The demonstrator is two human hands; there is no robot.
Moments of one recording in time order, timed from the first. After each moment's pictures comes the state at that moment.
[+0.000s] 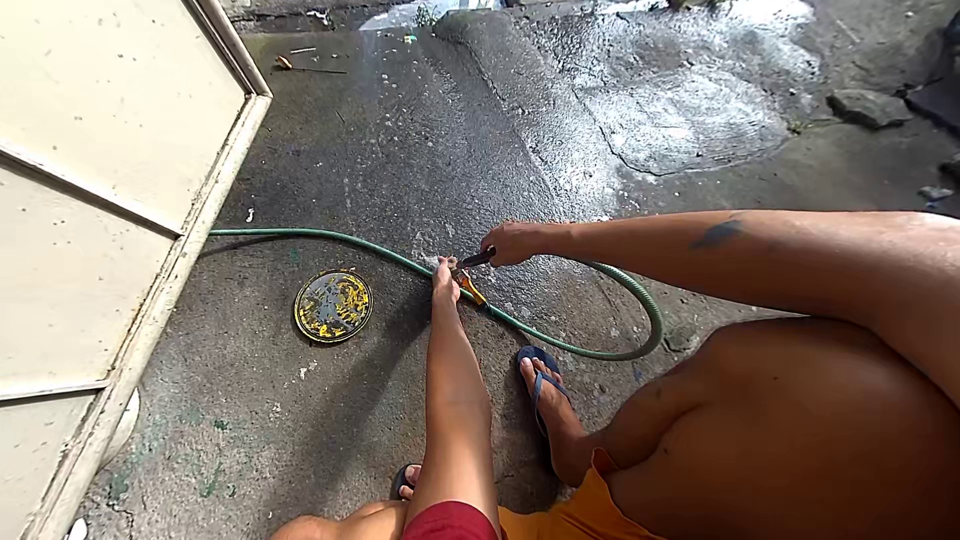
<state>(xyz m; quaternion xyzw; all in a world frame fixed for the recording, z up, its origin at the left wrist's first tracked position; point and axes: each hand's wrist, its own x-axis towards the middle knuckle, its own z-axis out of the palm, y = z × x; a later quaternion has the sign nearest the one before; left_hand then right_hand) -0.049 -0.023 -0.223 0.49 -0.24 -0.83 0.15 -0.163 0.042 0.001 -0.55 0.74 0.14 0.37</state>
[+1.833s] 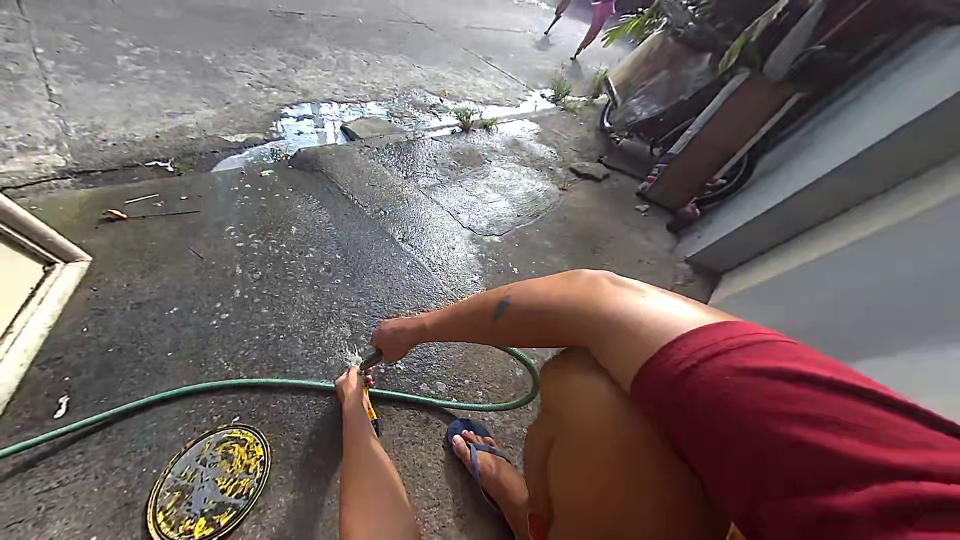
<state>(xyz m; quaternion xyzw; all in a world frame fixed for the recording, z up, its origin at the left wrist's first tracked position) -0.047 -0.015 -0.198 0.52 -0.41 -0.74 0.11 -0.159 0.046 0.007 -0.54 0.74 0.14 0.39</state>
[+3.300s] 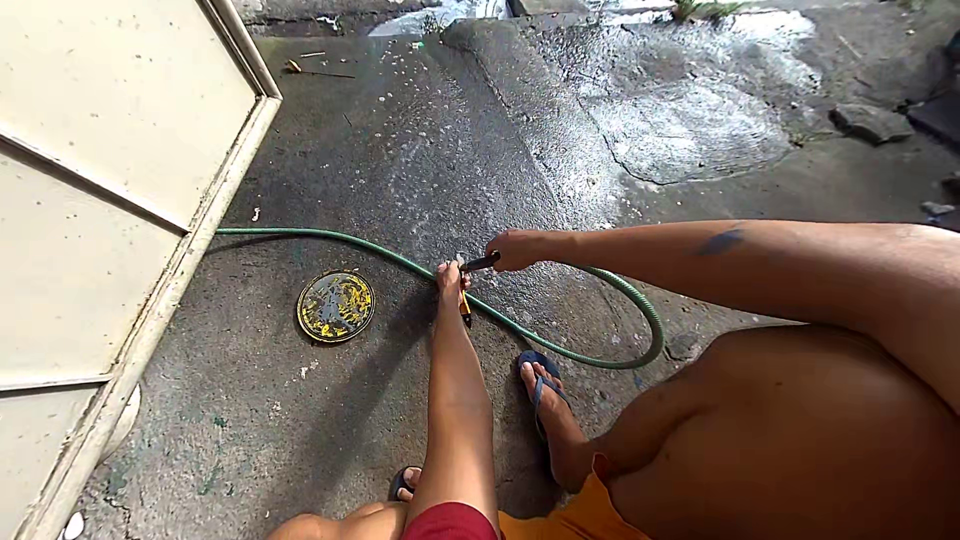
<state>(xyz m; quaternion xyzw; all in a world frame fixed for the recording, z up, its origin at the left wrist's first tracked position) -0.049 -0.022 -0.202 0.52 -0.34 -0.78 0.10 -0.161 0.044 -0.001 -0.54 0.74 0.14 0.37</state>
